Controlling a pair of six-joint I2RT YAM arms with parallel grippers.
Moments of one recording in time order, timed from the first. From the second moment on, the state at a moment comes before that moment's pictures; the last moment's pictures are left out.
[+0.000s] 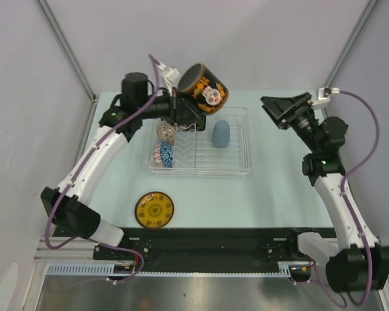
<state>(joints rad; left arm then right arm) -0.37 1.46 1.57 -0.41 0.81 -0.33 0.10 1.08 0.91 0.40 -0.52 1.24</state>
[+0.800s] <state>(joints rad) -0.59 1.96 1.74 -0.75 0.57 0.14 0.03 0.73 0.92 -0.15 -0.41 0.92</state>
